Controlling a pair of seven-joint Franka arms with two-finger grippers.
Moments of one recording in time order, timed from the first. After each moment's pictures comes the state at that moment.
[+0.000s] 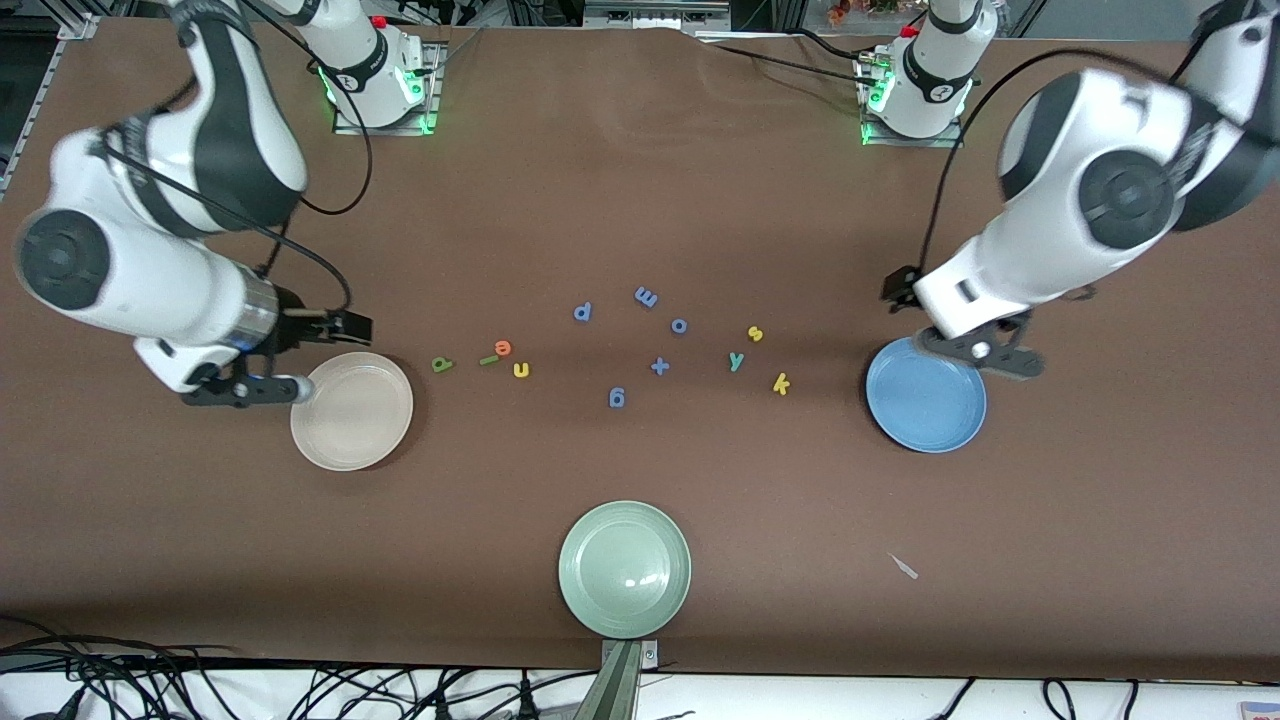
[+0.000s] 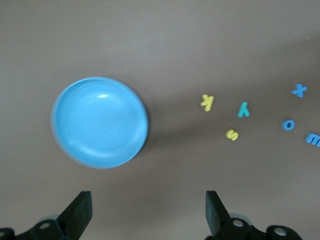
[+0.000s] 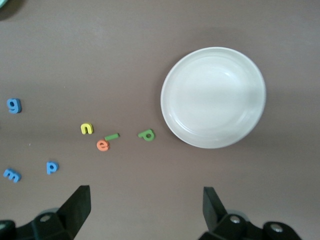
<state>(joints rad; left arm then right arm) -0.09 0.28 -0.23 -1.65 0.03 1.76 -0.05 0.24 0.38 -0.02 -1.52 0.09 1.74 0.18</state>
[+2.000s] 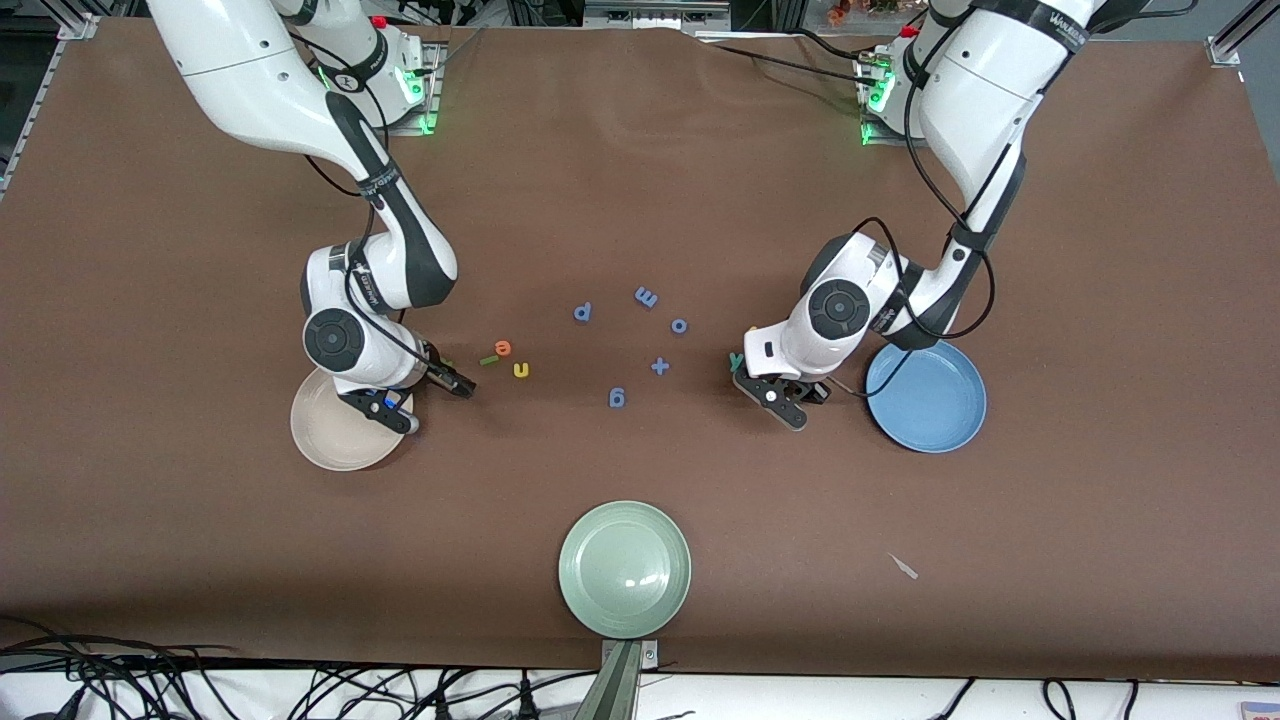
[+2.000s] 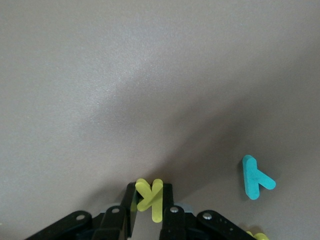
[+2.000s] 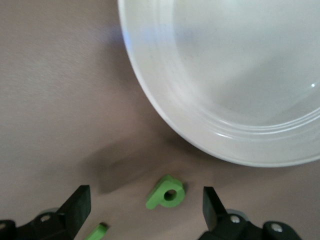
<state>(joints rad) -0.25 0.66 -0.22 -1.82 0.18 2.43 0.10 0.29 0.61 0.02 -1.85 0.09 2.29 0.75</state>
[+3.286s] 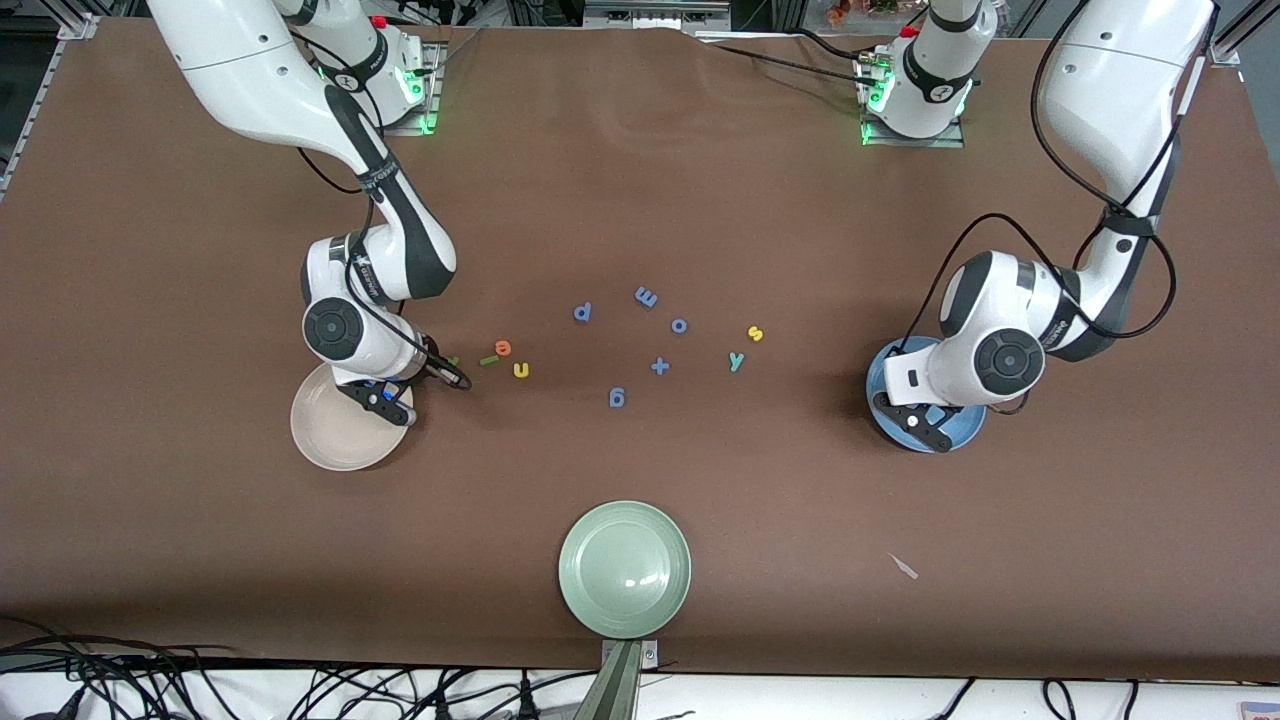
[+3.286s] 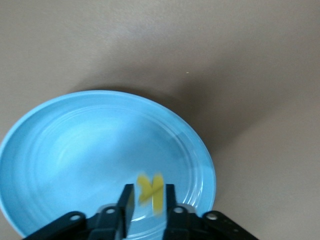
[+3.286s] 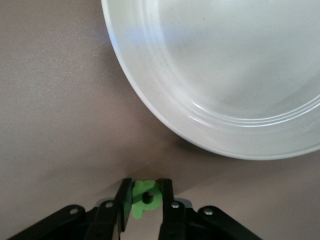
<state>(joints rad) 0.02 0.57 -0.21 -1.81 0.18 2.12 0.34 0.29 0.58 0.02 -1.90 0.09 2.33 0.76</state>
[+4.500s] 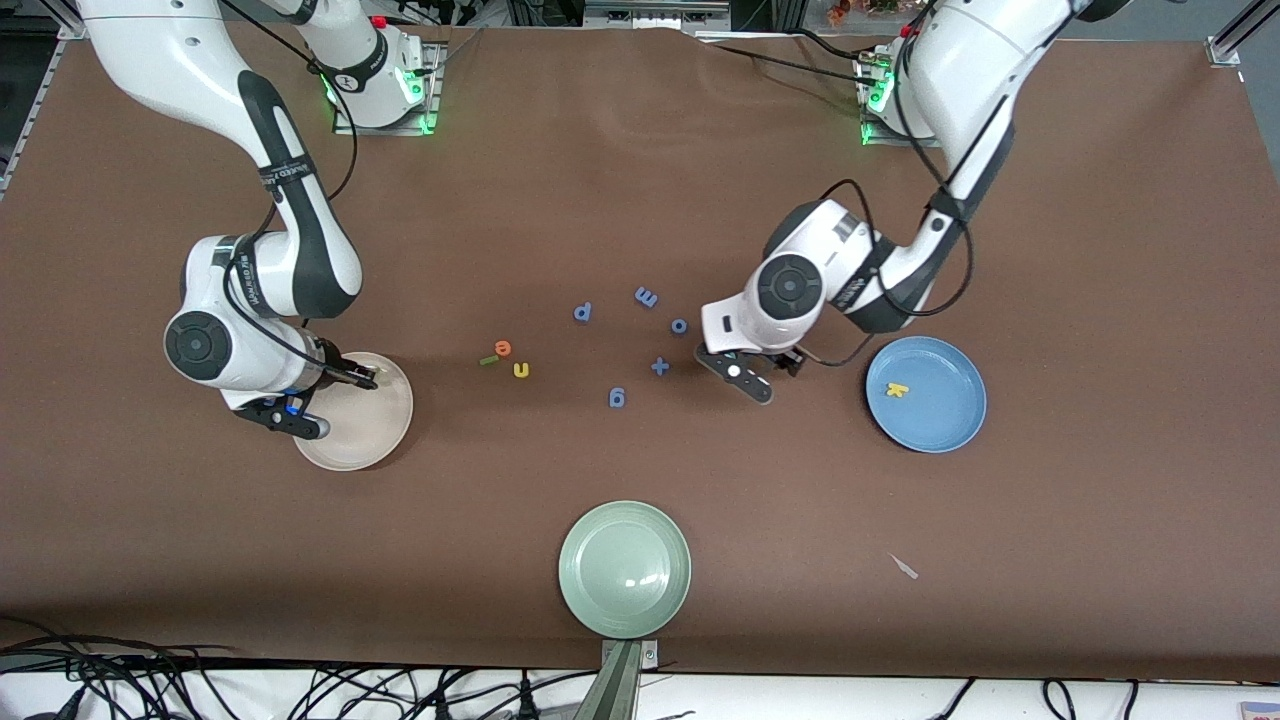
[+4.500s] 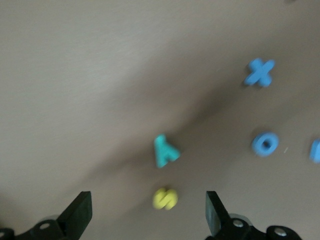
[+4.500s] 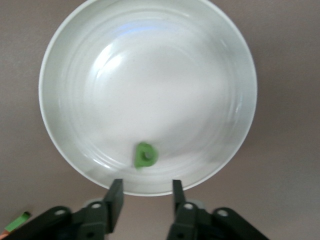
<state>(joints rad) -0.26 0.65 -0.36 -1.71 0.18 2.16 -0.10 0.25 0.51 -0.13 -1.82 0.09 2.11 0.38</state>
